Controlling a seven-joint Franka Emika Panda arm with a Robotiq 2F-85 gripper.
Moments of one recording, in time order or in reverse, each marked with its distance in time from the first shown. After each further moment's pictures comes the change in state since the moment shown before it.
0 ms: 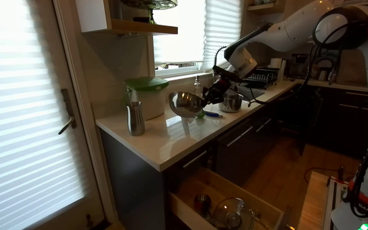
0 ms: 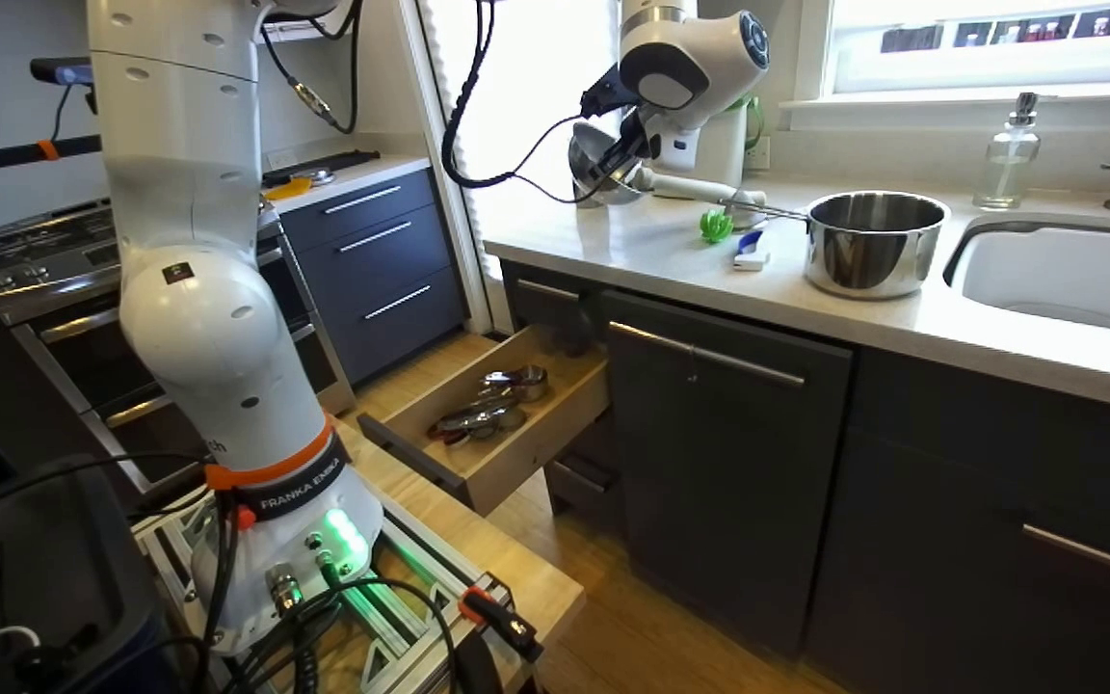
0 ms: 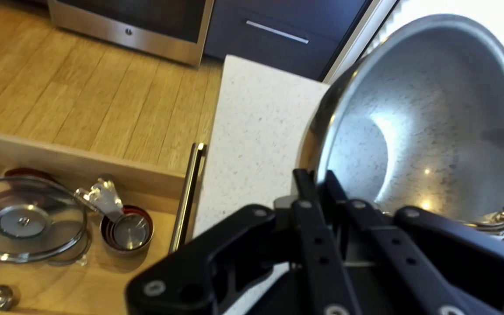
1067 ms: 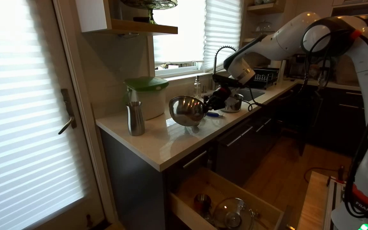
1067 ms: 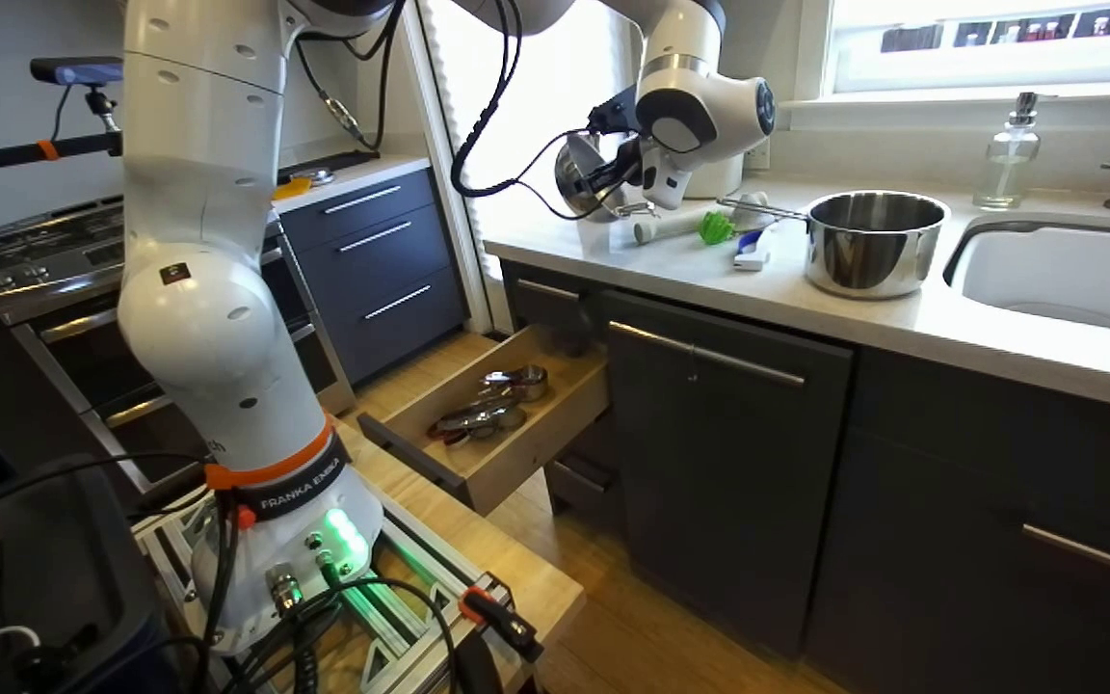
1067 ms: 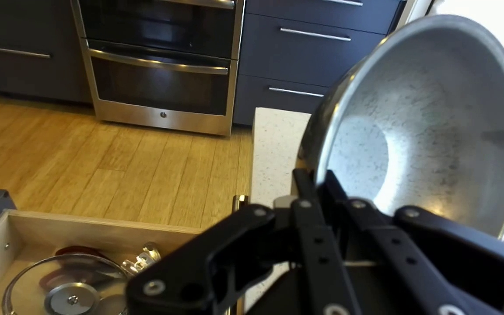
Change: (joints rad) arm -0.018 0.104 -0.010 0.018 0.072 -0.180 0.073
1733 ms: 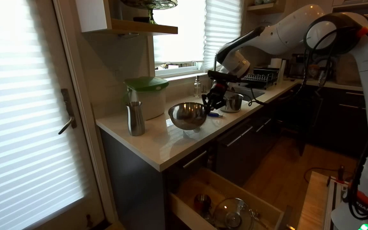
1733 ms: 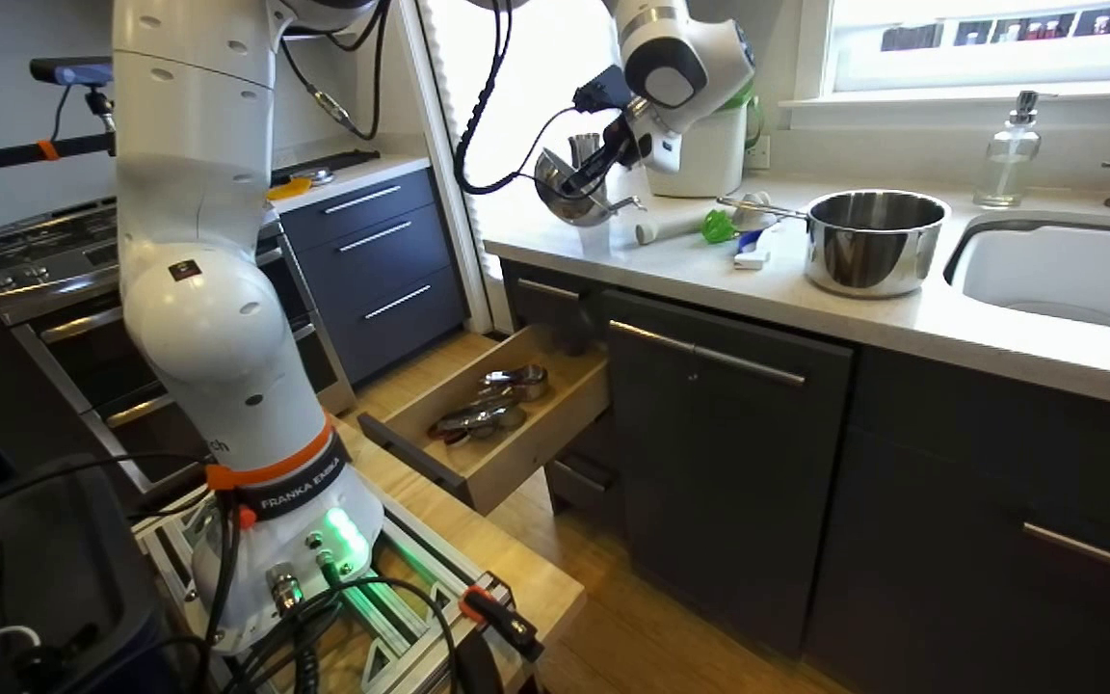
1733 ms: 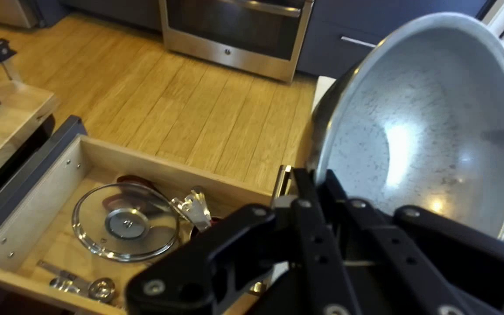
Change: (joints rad) arm 0.073 -0.040 0.000 0.076 -0.247 -0.003 0.011
